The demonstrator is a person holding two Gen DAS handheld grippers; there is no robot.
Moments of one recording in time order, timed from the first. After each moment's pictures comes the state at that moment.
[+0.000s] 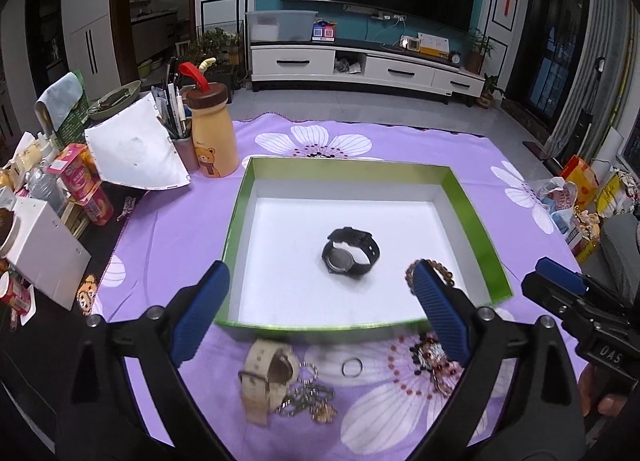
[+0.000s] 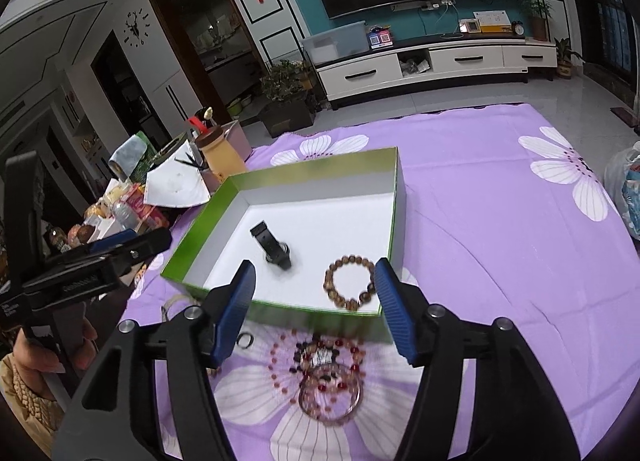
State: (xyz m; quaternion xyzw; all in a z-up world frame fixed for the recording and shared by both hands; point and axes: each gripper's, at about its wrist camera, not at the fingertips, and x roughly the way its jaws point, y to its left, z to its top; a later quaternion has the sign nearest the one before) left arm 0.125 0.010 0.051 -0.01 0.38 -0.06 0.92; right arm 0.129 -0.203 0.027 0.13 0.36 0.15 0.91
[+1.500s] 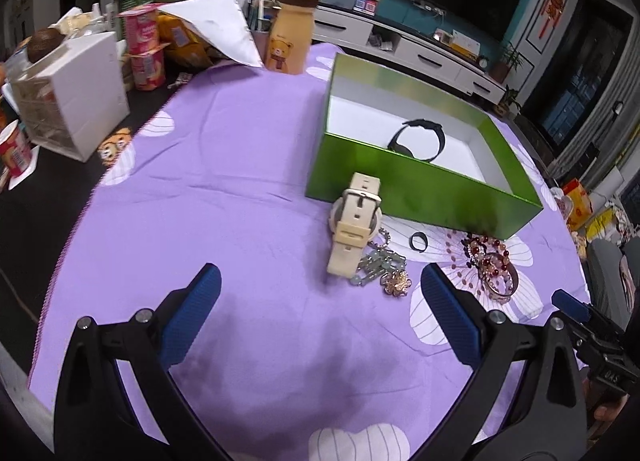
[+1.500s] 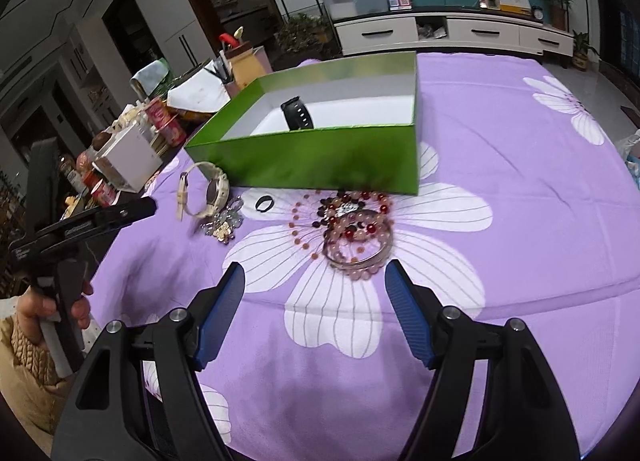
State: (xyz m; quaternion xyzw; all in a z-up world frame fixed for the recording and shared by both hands) left arm 0.040 0.092 -0.029 -0.11 0.43 -0.03 0.90; right arm 0.040 -0.173 -0.027 0.08 0.42 0.18 0.89
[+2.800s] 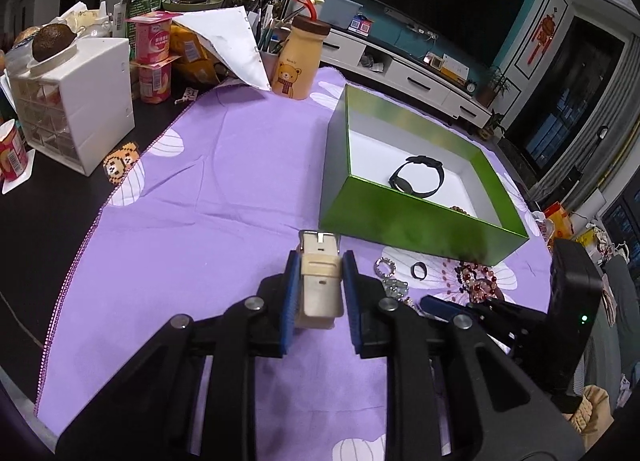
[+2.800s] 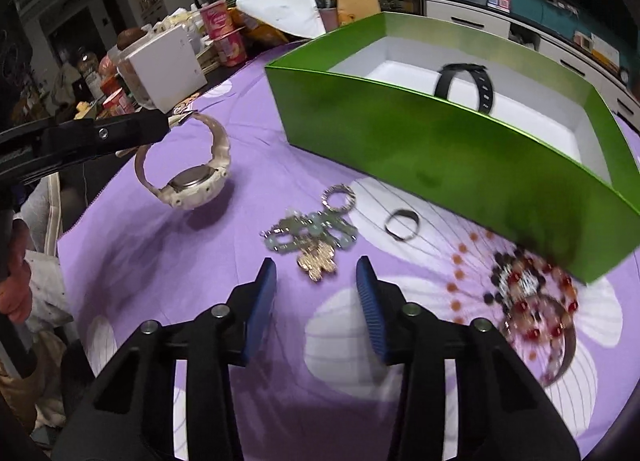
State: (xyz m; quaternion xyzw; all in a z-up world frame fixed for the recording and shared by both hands) left arm 0.039 0.131 -0.016 -0.15 0.40 -0.06 0.90; right arm 0.107 -0.033 -0.070 -0.06 0.46 0.28 0.84
